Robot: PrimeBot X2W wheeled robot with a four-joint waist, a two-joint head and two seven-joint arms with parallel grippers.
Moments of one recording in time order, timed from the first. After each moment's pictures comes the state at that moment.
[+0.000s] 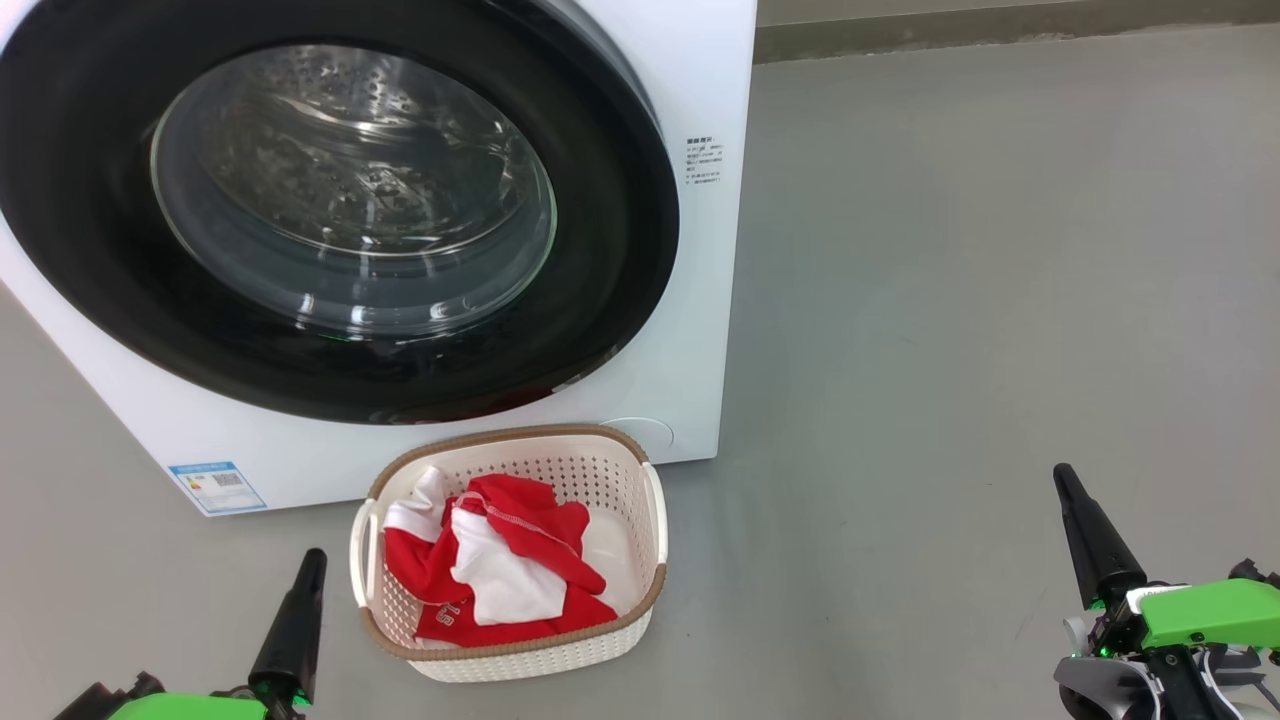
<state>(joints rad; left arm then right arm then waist) -0.07 0.04 0.09 0.27 -1.60 -0.12 0.11 -0.07 -0.05 -0.13 0.27 1.61 0.13 0.11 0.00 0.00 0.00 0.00</state>
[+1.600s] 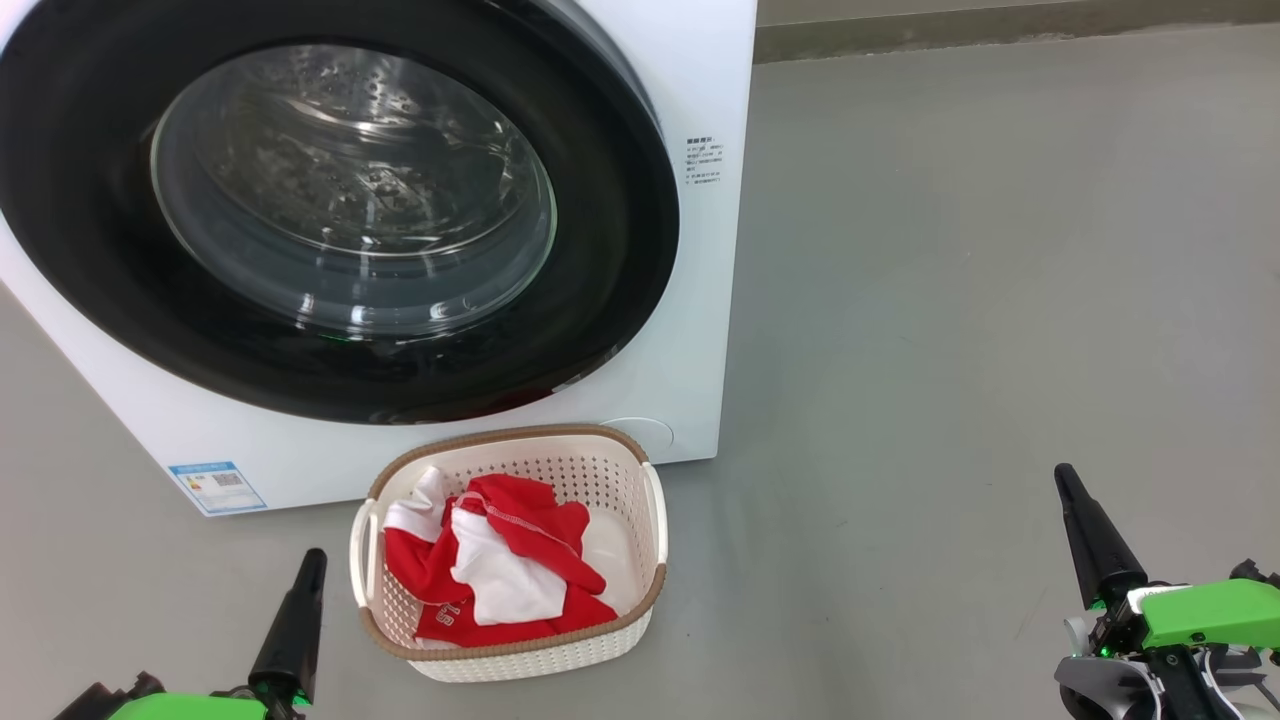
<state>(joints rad) -0.07 0.04 0.09 0.27 -1.60 -0.12 0.11 -0.07 -0.05 -0.13 0.27 1.61 0.13 0.11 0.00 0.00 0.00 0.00</state>
